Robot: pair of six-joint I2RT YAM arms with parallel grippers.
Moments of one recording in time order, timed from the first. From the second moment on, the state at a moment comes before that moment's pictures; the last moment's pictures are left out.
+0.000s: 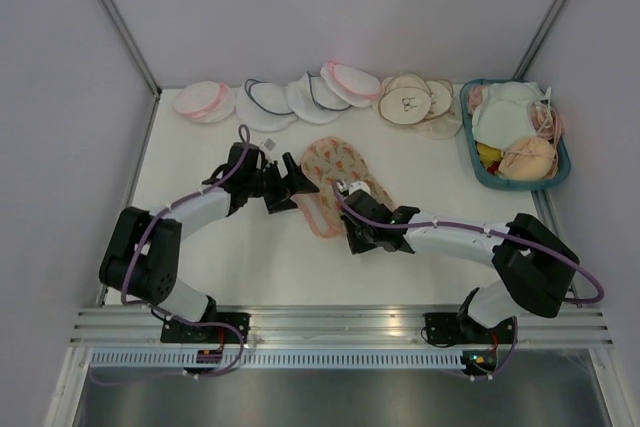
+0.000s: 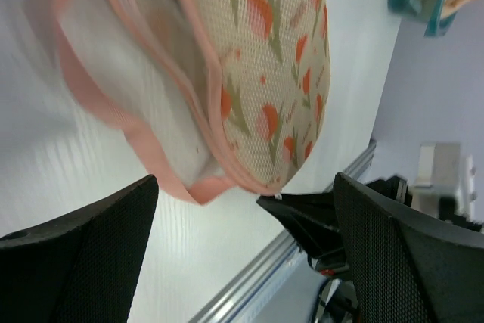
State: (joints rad) left arm -0.31 1.58 0.86 -0.04 0.56 -0.79; right arm 0.92 1.52 0.82 -0.34 0.17 0.54
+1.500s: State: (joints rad) left arm -0.40 1.67 0.59 0.45 0.54 -1.11; right arm 0.95 1.54 0.77 -0.14 -0.09 0.54
